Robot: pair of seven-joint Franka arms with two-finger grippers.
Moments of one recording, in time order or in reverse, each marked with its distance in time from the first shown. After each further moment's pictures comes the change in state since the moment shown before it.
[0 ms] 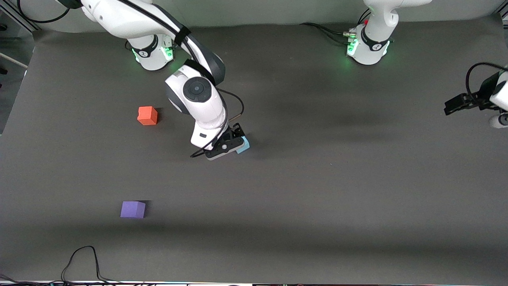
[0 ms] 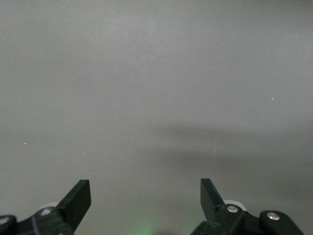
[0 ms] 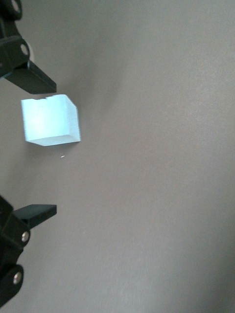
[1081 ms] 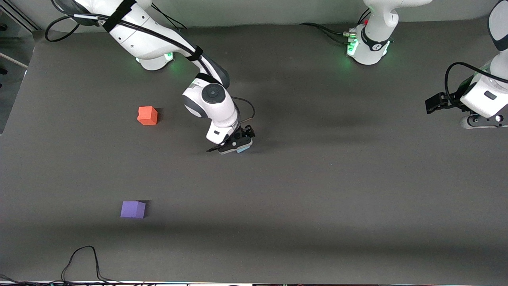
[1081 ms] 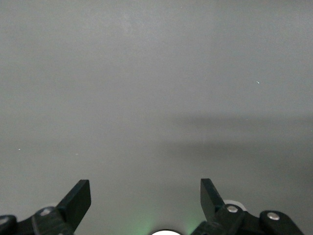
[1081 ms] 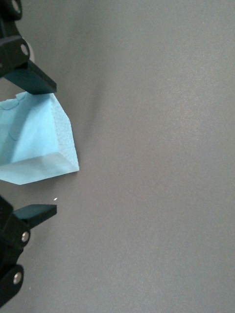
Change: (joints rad) left arm -0.042 0.025 -0.045 0.008 0.003 -0.020 -0.005; right arm 0.046 0.123 0.005 -0.117 -0.169 0.259 0.304
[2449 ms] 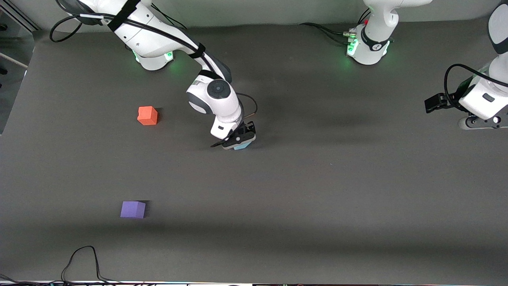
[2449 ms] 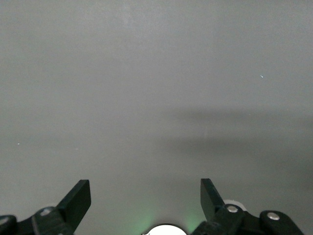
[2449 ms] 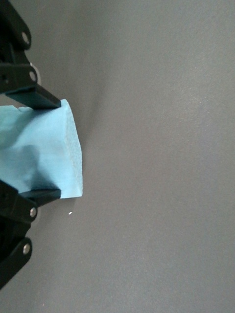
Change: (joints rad) left arm -0.002 0.013 0.003 0.000 0.001 -0.019 0.000; right arm 0.027 -0.005 0.001 -0.023 -0.031 0.003 0.040
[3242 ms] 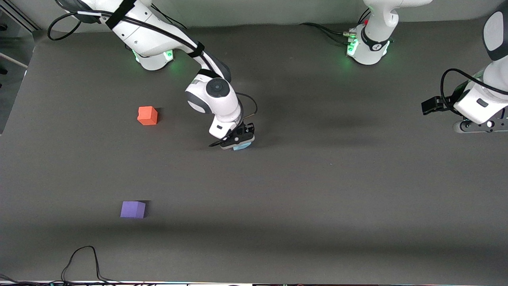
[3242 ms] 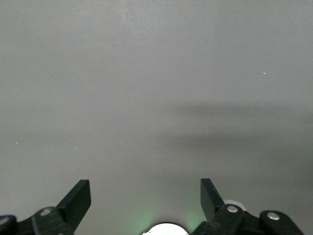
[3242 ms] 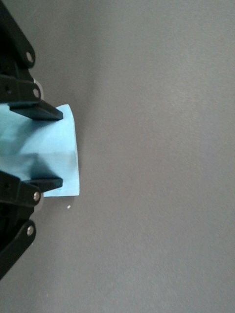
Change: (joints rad) left arm -0.003 0.019 0.001 0.001 0.003 -0.006 0.000; right arm -0.010 -0.020 -0.001 0.003 -0.001 -0.018 0.046
